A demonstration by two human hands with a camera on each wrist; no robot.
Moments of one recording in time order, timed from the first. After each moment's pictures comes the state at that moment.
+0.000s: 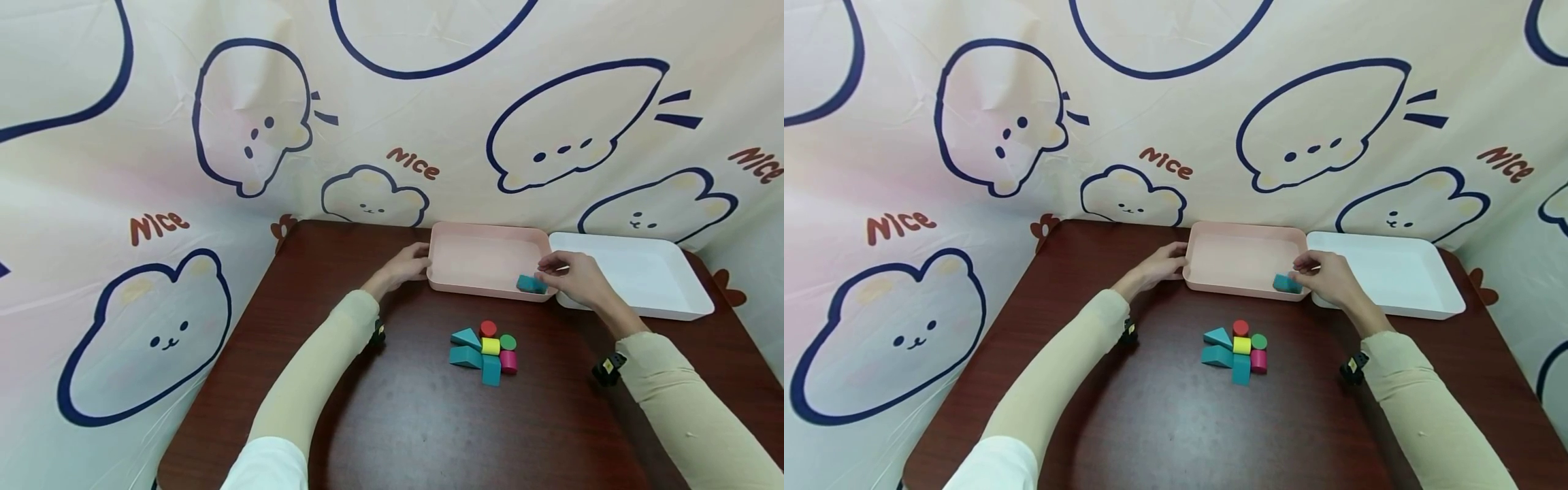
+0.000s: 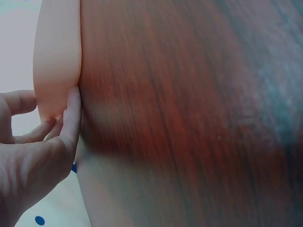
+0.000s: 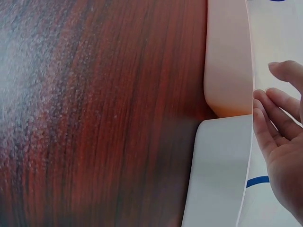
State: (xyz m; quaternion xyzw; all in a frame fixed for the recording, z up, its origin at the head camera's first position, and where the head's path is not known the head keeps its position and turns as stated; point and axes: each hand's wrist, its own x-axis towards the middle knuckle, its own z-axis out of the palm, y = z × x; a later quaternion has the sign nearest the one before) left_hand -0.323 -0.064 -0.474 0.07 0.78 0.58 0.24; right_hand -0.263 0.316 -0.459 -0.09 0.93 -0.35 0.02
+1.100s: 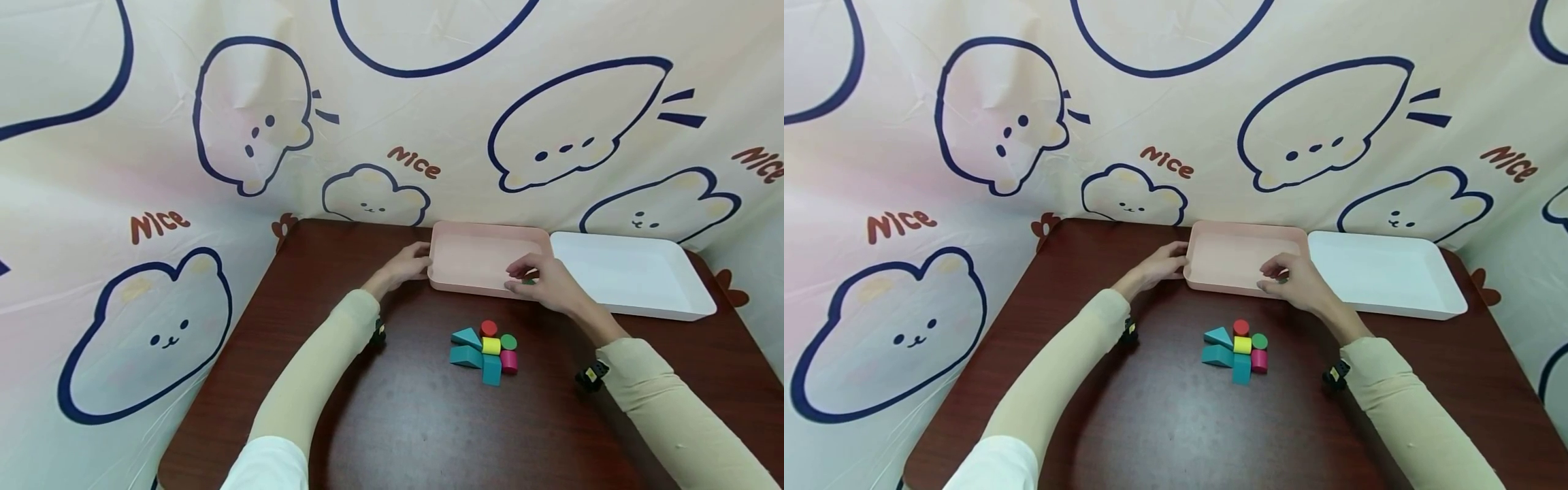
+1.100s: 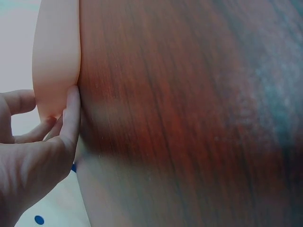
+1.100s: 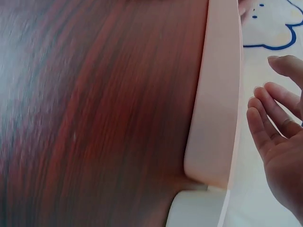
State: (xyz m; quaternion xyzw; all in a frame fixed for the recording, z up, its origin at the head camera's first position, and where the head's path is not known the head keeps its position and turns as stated) left_hand -0.322 -0.065 -0.474 0.07 0.78 0.58 0.23; right_hand -0.256 0.266 -0.456 -0.18 0.91 -0.36 0.02
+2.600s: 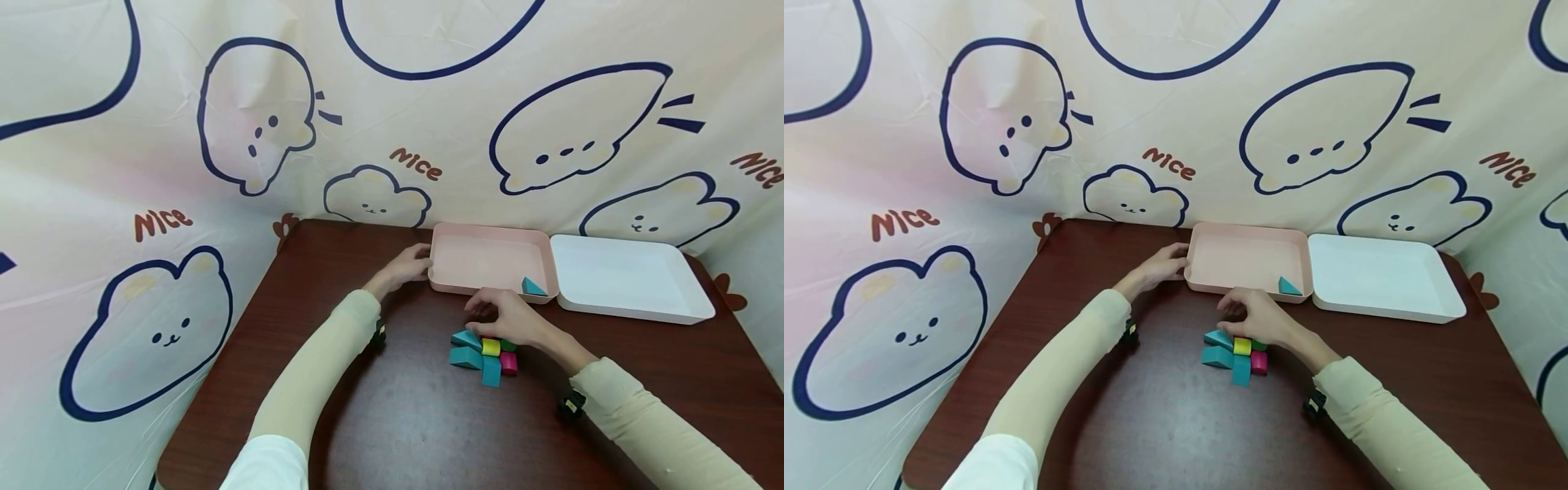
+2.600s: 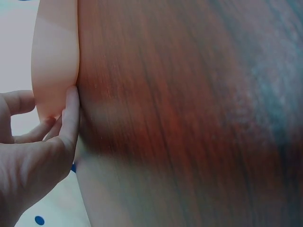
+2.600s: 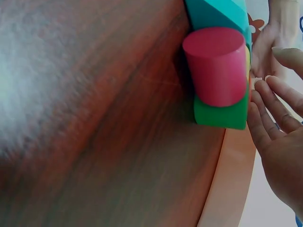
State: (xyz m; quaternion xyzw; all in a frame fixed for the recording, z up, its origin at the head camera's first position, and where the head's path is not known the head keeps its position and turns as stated) left_hand -0.323 -0.066 -0.476 0.07 0.78 0.58 0.24; right_hand -0.218 0.205 -0.477 -0.31 0.85 -0.41 0.11
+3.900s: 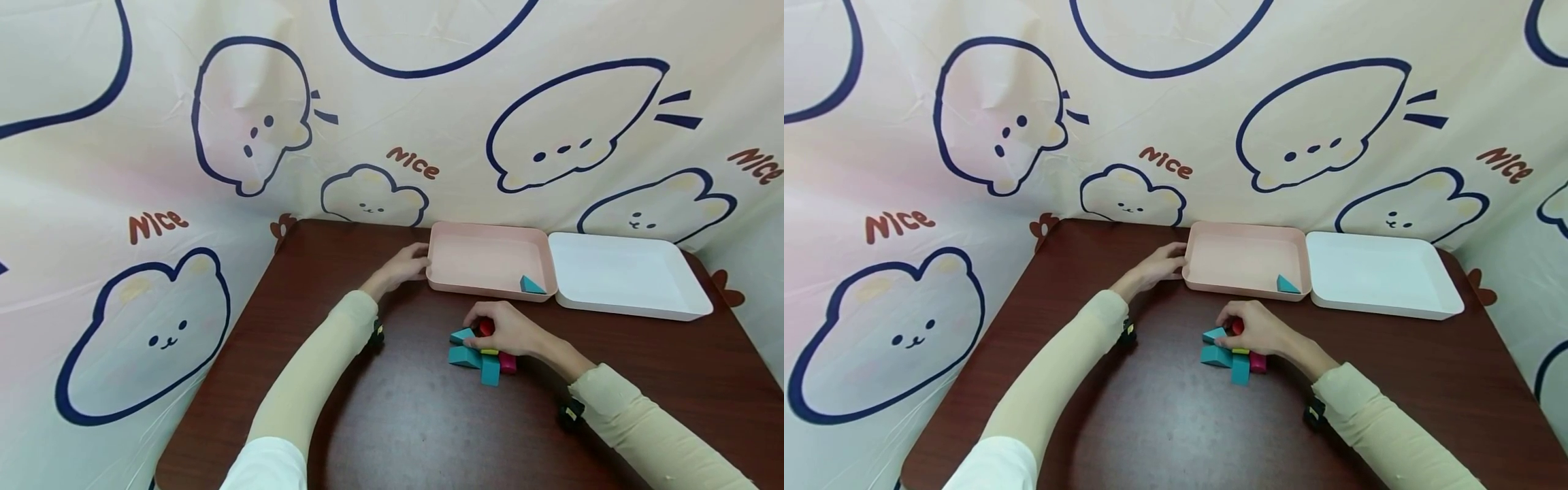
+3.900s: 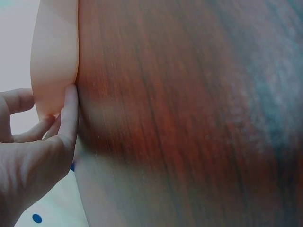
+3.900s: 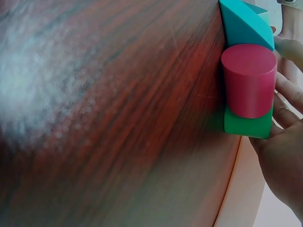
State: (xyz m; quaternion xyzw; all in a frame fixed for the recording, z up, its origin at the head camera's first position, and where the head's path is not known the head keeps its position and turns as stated) left_hand -0.322 -0.067 -0.477 0.08 0.77 0.59 0.24; right_hand -0.205 0.205 -0.492 -0.33 0.87 -0.35 0.11
